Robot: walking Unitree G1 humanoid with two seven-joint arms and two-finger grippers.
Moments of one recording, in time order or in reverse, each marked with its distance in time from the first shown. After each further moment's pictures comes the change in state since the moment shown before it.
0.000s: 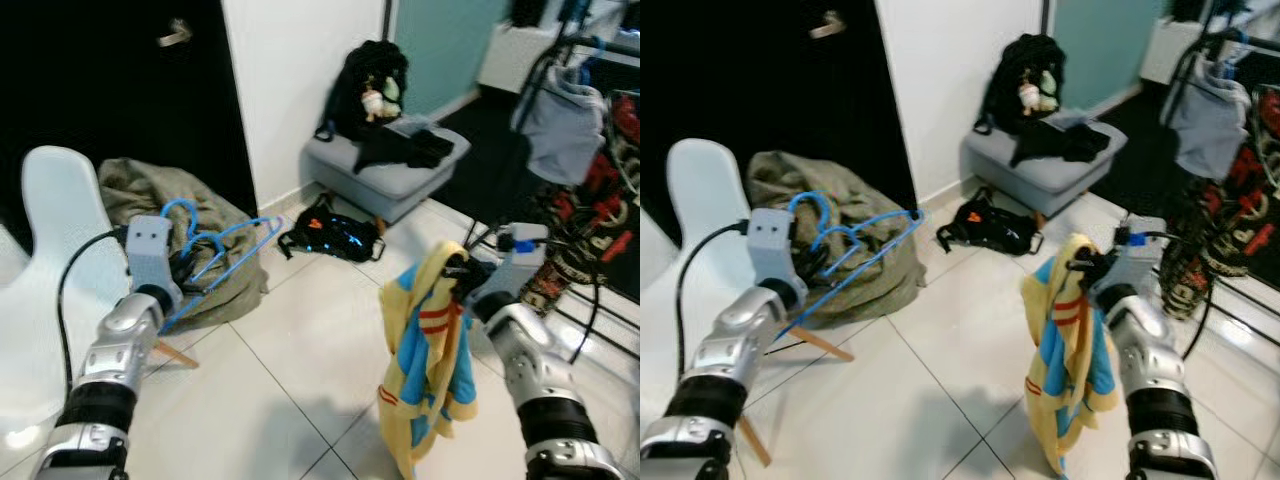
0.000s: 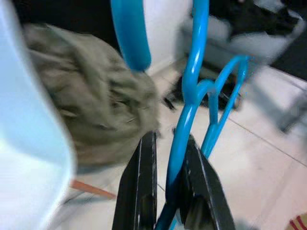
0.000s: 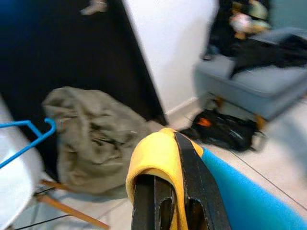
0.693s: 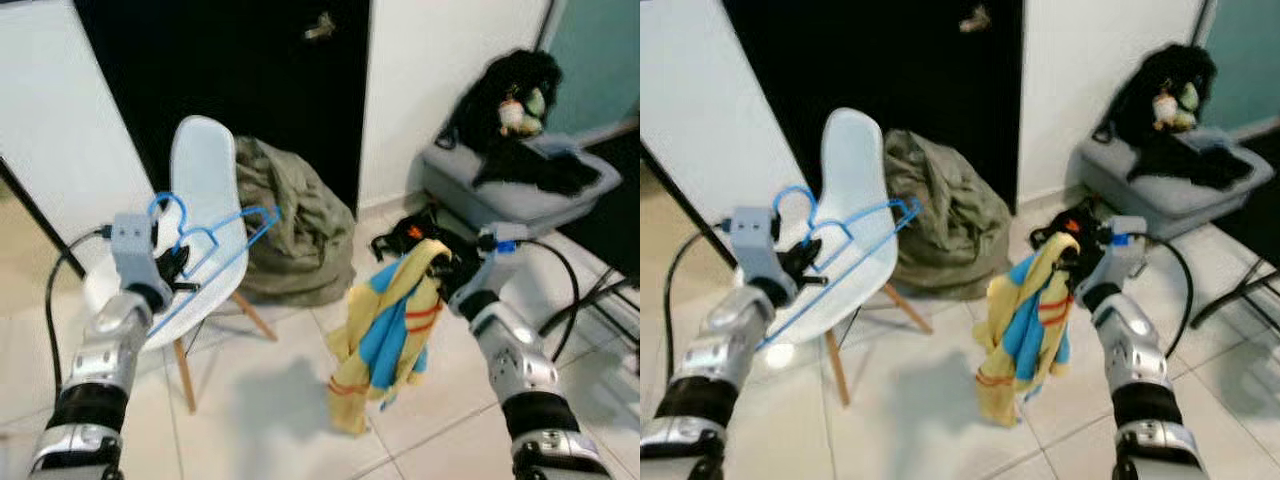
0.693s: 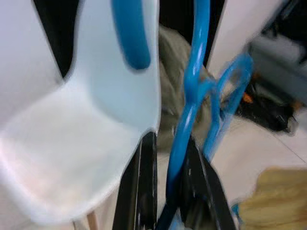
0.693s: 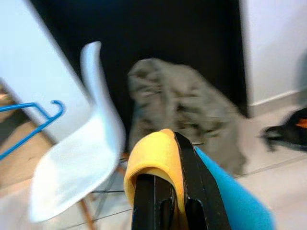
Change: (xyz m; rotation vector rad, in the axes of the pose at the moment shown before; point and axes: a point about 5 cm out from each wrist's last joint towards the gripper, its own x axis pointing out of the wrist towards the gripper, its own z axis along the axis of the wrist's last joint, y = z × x) left arm 0.002 -0.006 0.007 -0.061 -0.052 -0.057; right arm 0.005 0.015 -0.017 0.021 0.025 0.044
